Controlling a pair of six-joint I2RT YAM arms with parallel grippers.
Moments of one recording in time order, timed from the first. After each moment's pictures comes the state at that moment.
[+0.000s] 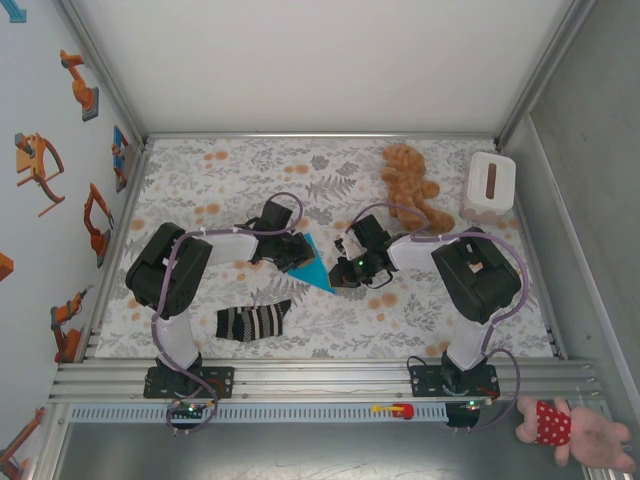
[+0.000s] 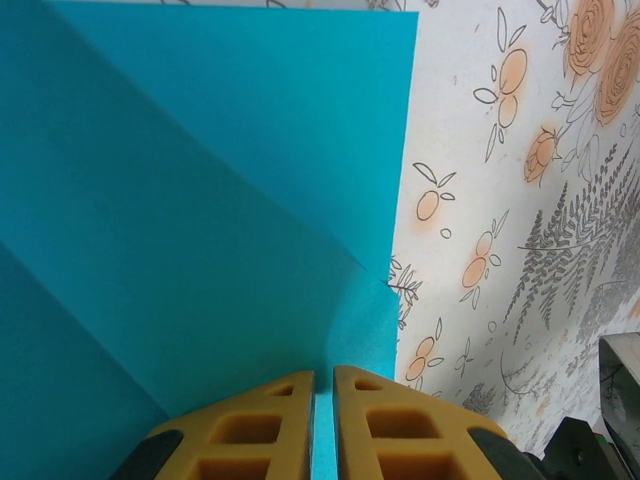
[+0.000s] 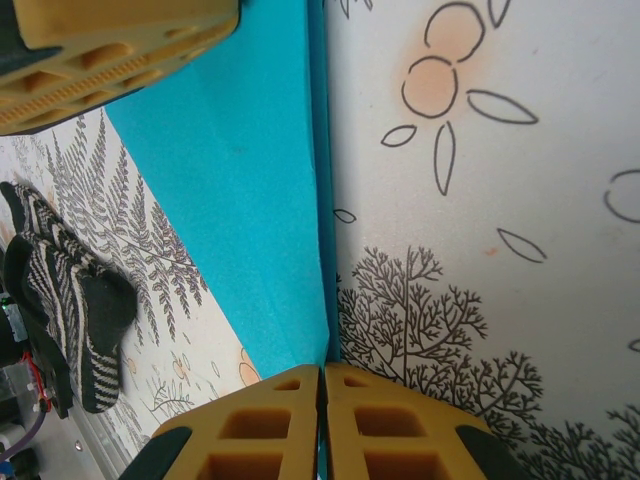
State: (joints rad) left arm -0.62 1.86 0.97 -0.13 0.41 -0.98; right arm 0.60 1.81 0.87 -0.21 -0.66 0.45
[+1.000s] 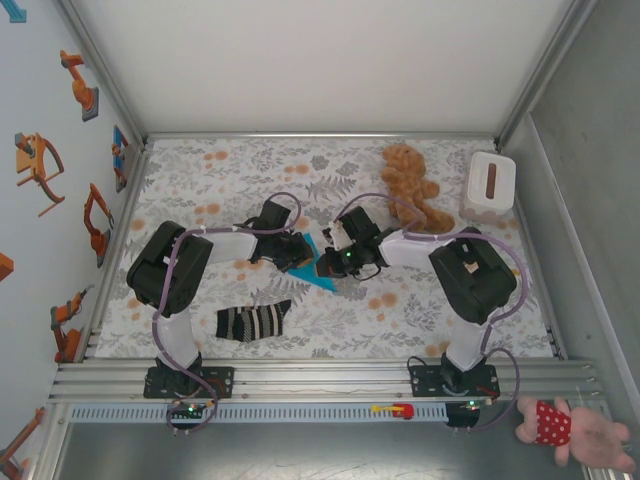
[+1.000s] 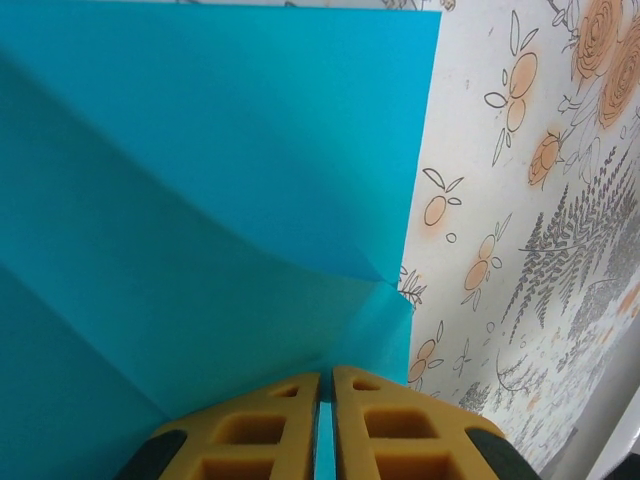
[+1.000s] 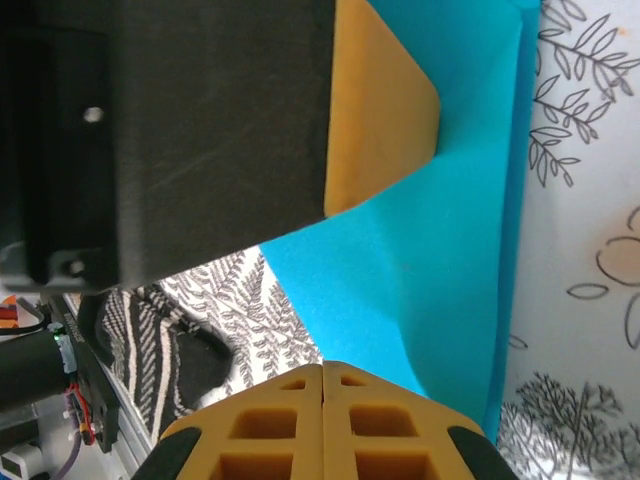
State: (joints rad) left arm -0.60 1.88 0.97 -0.13 0.44 -0.98; right arm 0.66 1.83 0.98 -0.18 -0.65 0.53
